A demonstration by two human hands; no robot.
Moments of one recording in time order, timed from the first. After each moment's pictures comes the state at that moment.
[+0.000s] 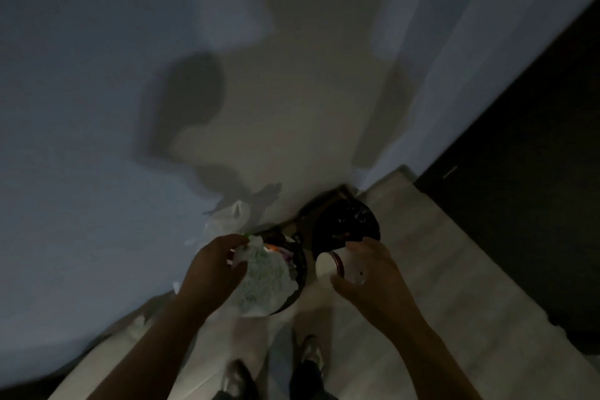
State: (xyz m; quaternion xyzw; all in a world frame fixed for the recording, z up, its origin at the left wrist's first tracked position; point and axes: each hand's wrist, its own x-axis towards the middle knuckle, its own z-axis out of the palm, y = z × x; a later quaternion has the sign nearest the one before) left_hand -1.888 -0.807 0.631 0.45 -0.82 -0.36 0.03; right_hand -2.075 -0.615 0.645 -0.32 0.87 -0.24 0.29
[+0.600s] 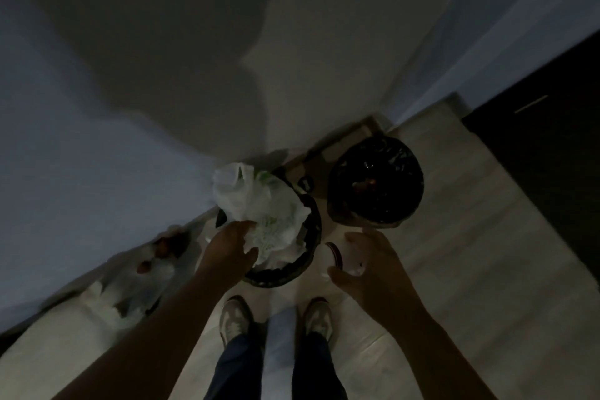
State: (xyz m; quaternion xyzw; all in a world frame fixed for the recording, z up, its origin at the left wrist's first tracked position) left_hand -1.913 -0.850 0.329 0.46 -0.79 -0.39 -0.15; right_hand -2.085 -0.671 0.394 -0.29 0.85 -0.19 0.39
